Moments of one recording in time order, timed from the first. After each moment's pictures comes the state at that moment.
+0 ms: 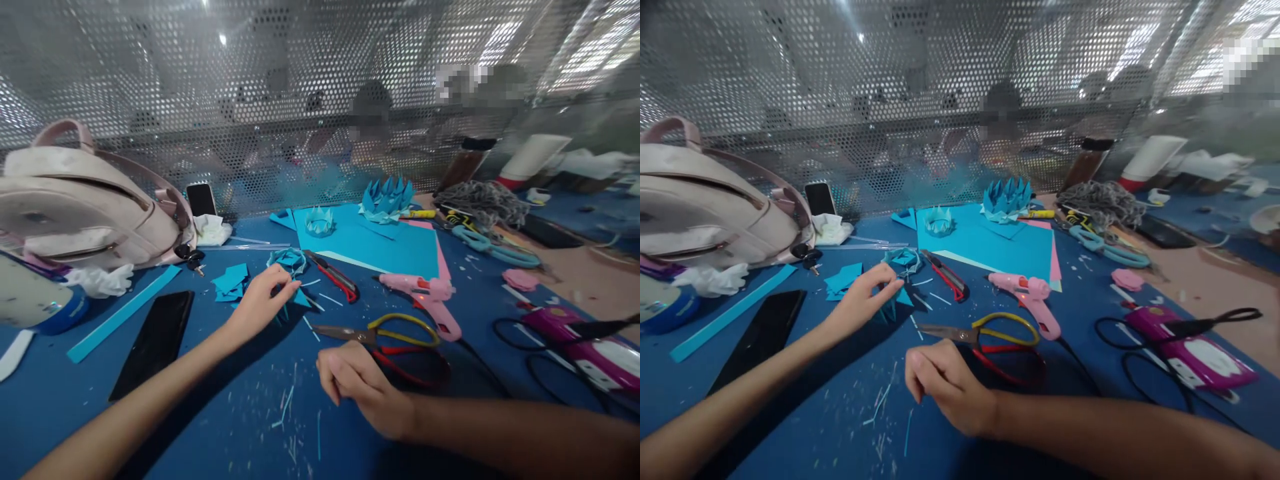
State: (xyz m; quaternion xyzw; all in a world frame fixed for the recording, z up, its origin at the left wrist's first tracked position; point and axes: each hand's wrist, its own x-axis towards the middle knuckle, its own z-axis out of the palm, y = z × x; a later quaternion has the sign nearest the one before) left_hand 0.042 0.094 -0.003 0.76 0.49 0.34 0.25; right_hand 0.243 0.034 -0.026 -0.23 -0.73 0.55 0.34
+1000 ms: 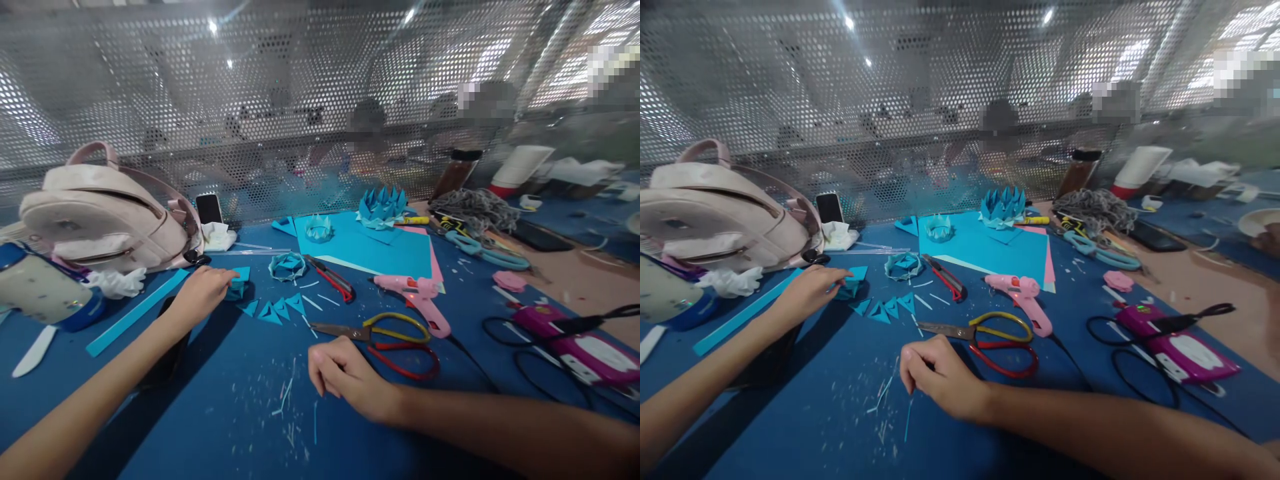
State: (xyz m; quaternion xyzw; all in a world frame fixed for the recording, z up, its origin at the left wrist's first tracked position) left_hand -0.076 0.102 0.006 0.82 0.56 0.01 -0.06; right_hand 0.240 0.033 -0.027 -0.22 -0.75 0.54 0.31
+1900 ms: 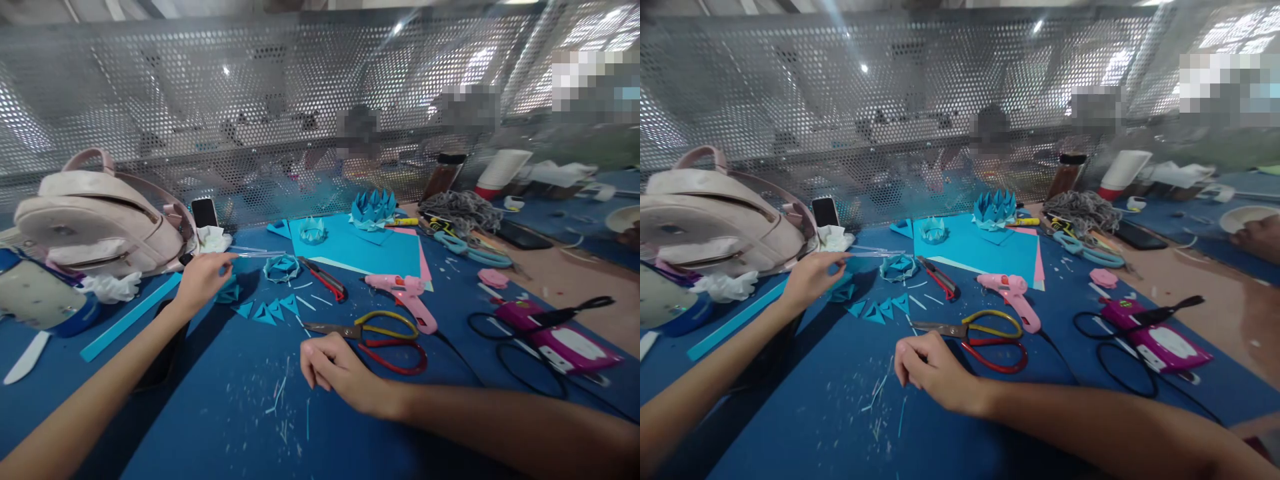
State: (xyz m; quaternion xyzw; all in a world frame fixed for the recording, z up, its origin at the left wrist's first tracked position) left_hand -0.062 0.124 0.006 0.76 0.60 0.25 0.02; right_hand 0.243 0.031 -0.022 -0.26 -0.73 0.55 0.30
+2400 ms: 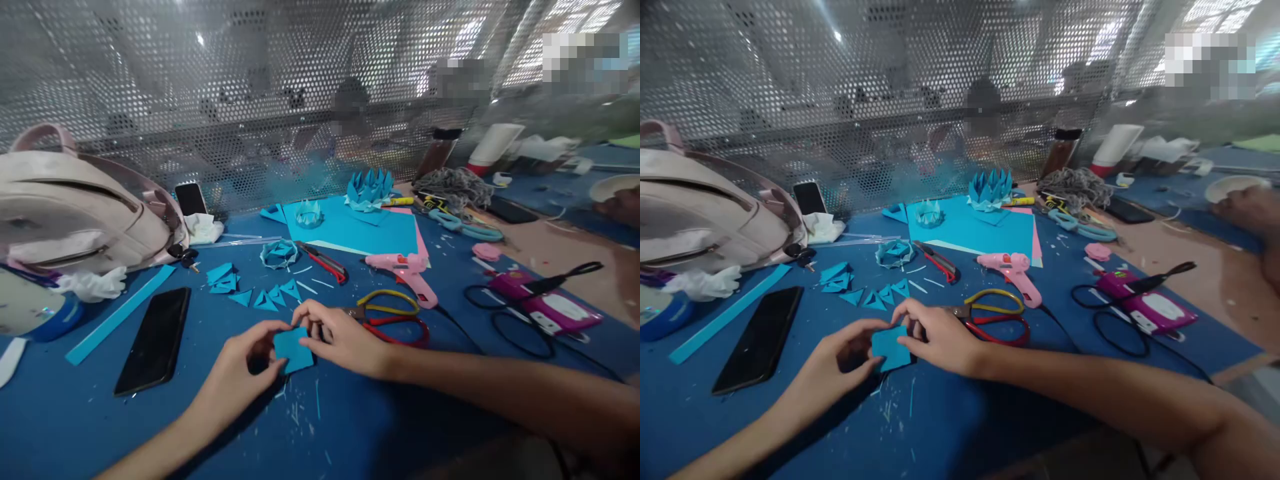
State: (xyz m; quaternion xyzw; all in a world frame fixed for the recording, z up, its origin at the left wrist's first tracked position) left_hand 0.025 -0.010 -0.019 0.74 0.49 0.31 0.34; right_hand 0.240 0.048 -0.023 -0.33 -0.79 0.46 0.24
